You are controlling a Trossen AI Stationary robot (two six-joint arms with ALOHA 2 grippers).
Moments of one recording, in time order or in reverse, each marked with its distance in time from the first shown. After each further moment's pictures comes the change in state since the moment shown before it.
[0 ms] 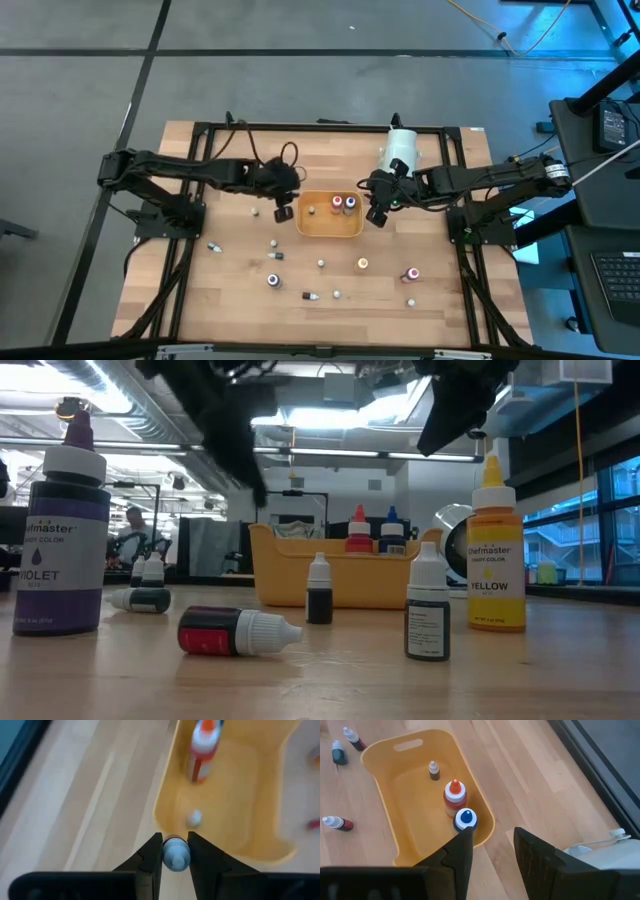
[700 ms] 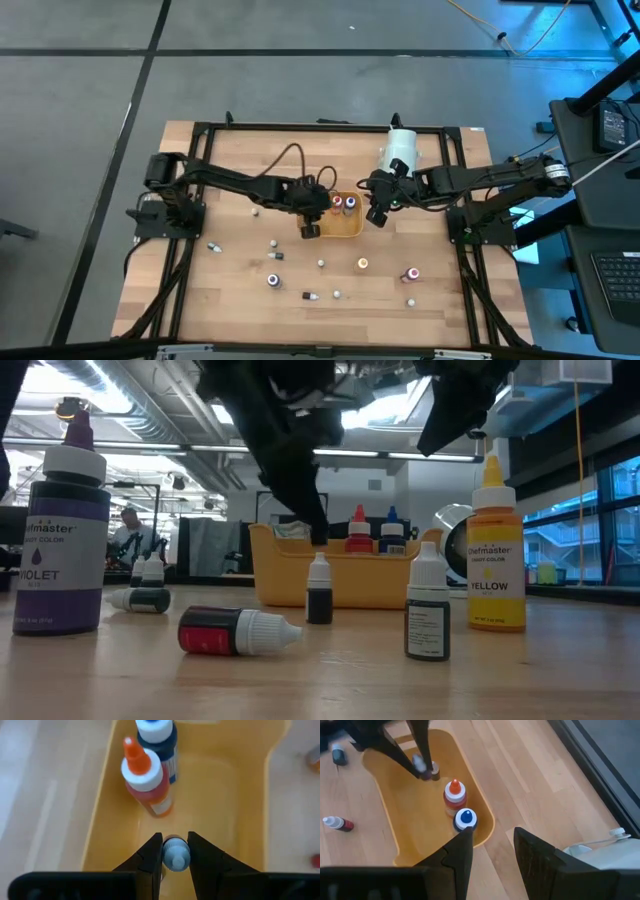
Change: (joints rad) left arm -0.086 0.388 0.208 0.100 -0.015 0.029; right arm 0.000 0.000 0.001 -0.003 -0.001 0.003
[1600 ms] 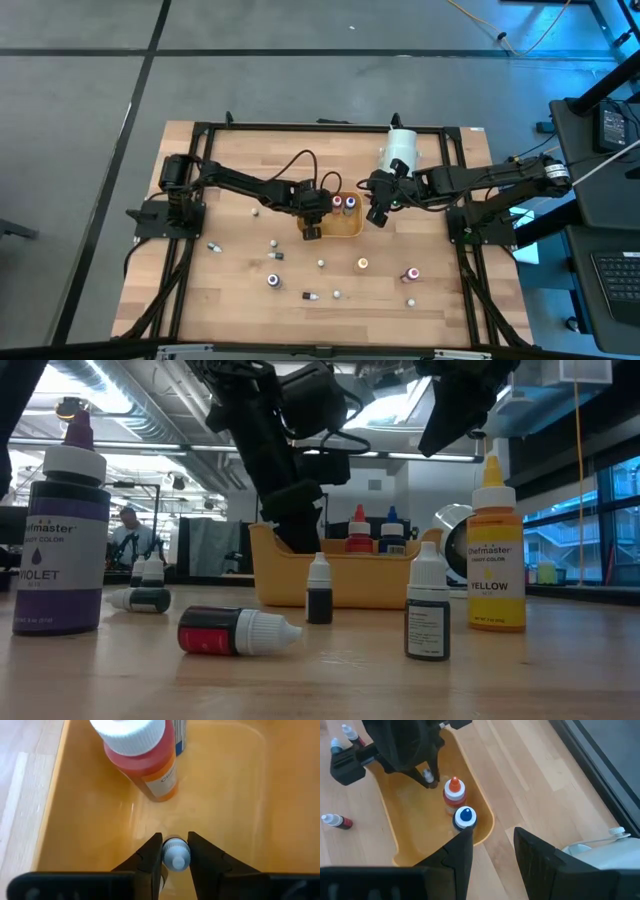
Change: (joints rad) left arm 0.013 0.108 0.000 0.020 0.004 -0.004; right arm 0.000 0.000 0.000 -0.006 -0.001 -0.002
